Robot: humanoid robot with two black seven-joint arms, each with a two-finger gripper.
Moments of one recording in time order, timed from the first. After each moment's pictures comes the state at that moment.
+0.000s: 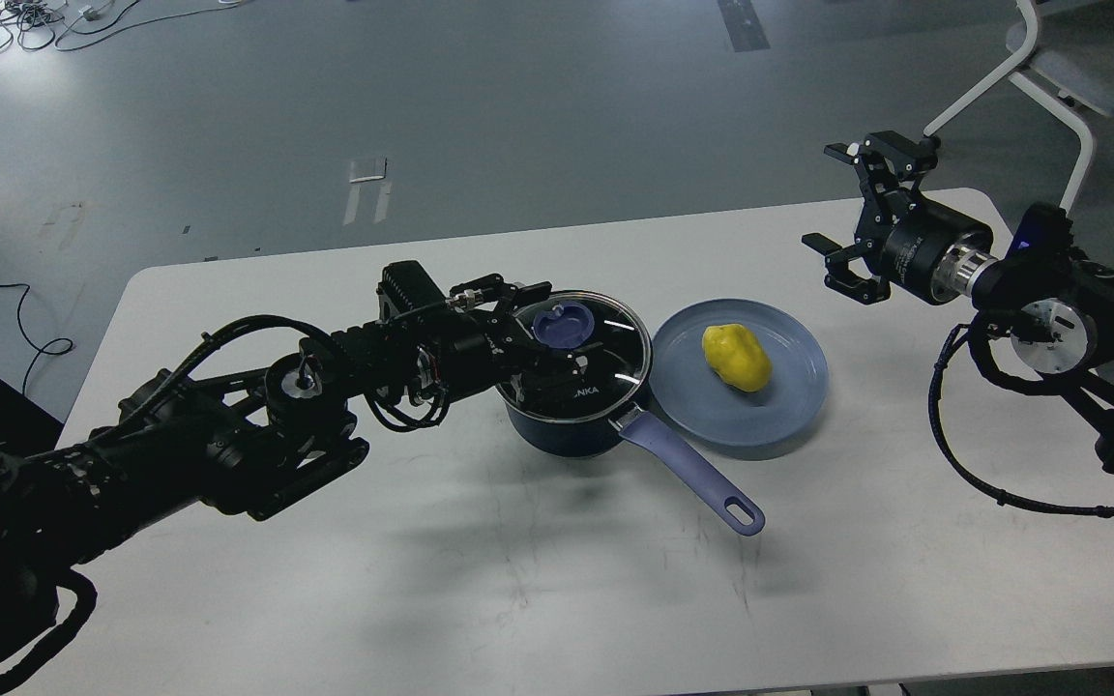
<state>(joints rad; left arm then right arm) -1.04 0.25 0.06 -0.84 1.75 0.31 -0.43 0.66 -0.45 0.77 0.93 -0.30 0.23 0.02</state>
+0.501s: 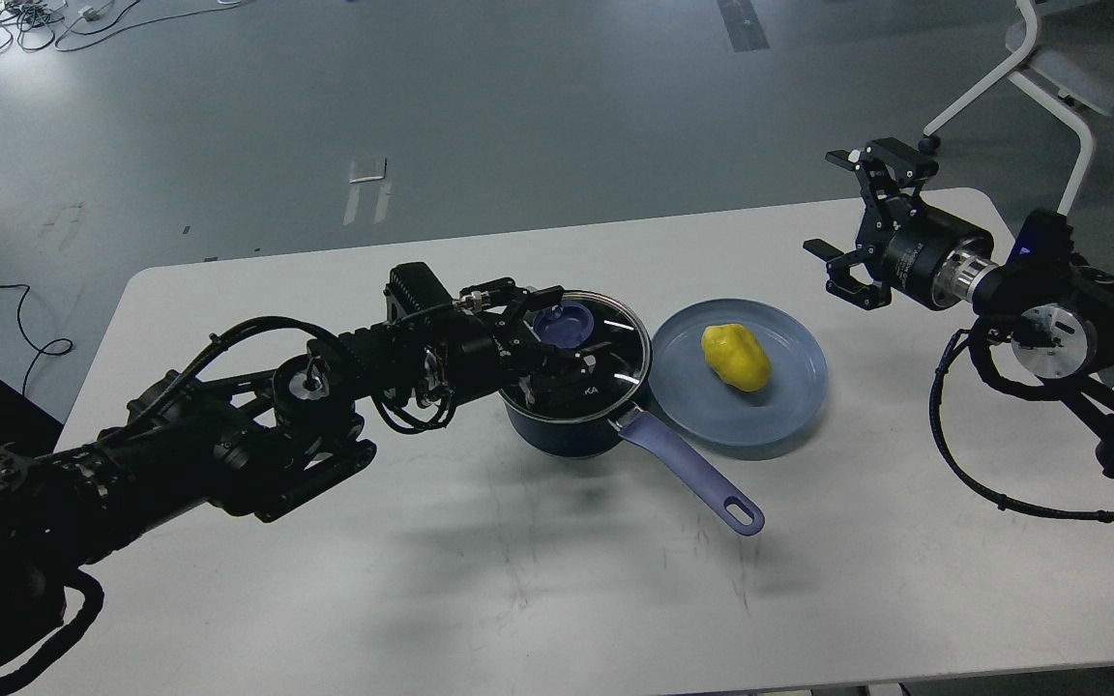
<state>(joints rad) -1.04 0.24 0.06 -0.84 1.75 0.31 -0.43 0.66 -0.45 0.77 0.93 -0.30 0.23 0.02</state>
